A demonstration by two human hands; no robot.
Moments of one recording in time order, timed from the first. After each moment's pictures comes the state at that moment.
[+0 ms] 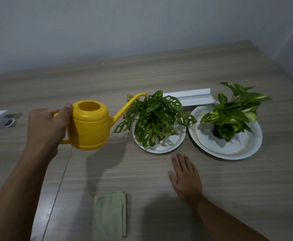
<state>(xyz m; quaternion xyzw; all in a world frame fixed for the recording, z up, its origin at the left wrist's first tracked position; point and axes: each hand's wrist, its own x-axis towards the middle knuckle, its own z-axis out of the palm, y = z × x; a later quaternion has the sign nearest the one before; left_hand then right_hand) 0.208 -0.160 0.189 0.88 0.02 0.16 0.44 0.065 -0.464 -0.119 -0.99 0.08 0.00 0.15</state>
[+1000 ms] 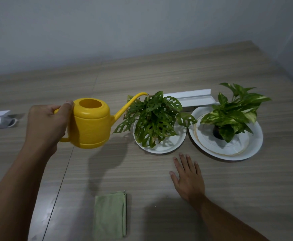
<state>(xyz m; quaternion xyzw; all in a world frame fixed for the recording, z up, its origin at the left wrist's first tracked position) 0.198 -0.177 0.212 0.89 0.03 0.15 0.43 0.065 -0.471 -0.124 -0.99 0.09 0.02 0.15</state>
